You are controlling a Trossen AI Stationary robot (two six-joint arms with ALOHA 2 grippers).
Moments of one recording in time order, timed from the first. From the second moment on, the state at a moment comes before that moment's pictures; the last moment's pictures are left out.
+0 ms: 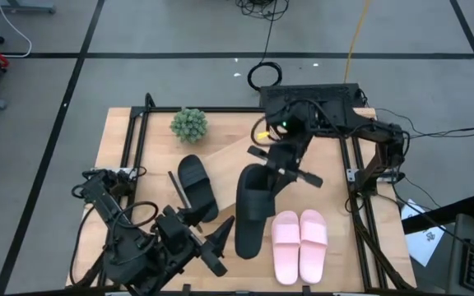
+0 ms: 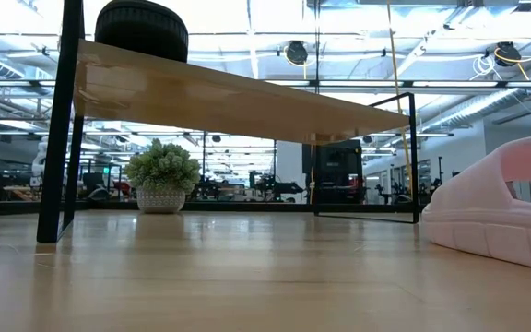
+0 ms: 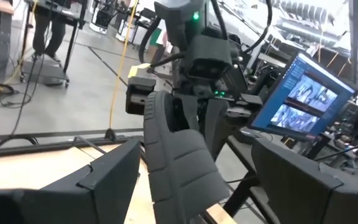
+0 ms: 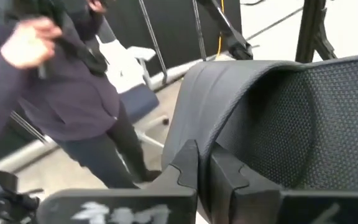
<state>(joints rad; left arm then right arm) -0.80 1.97 2.14 0.34 -1.57 0.02 -0.02 1.72 2.15 -1.10 -1.00 -0.35</state>
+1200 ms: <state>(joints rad) -0.76 1.95 2.14 -0.75 -1.09 -1.28 -0.01 1.72 2.15 -0.92 -0.99 -0.30</state>
